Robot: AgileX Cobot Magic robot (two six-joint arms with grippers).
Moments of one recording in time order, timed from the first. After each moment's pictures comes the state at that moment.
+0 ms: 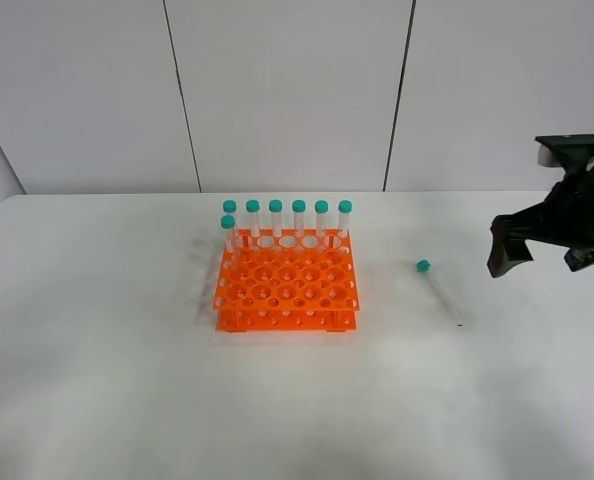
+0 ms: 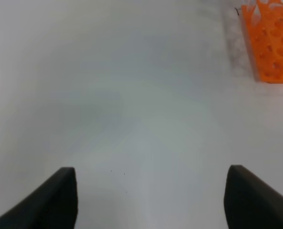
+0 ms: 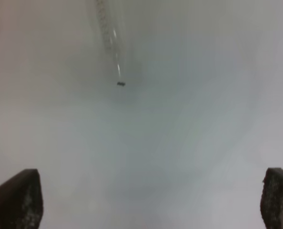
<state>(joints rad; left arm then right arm) 0.01 -0.01 -0.49 0.01 1.05 -0.01 0.04 1.58 -1.13 0.03 0.96 -0.10</state>
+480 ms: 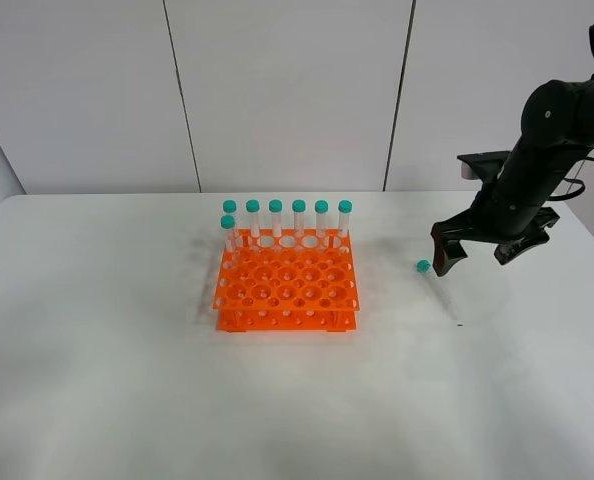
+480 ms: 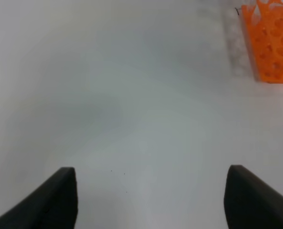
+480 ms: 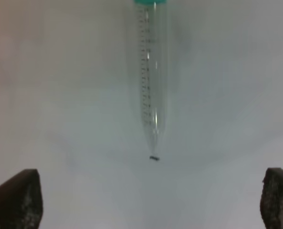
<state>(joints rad) 0.01 -0.01 -0.49 0.01 1.05 -0.01 0.12 1.88 -1.31 0.06 0.91 -0.17</state>
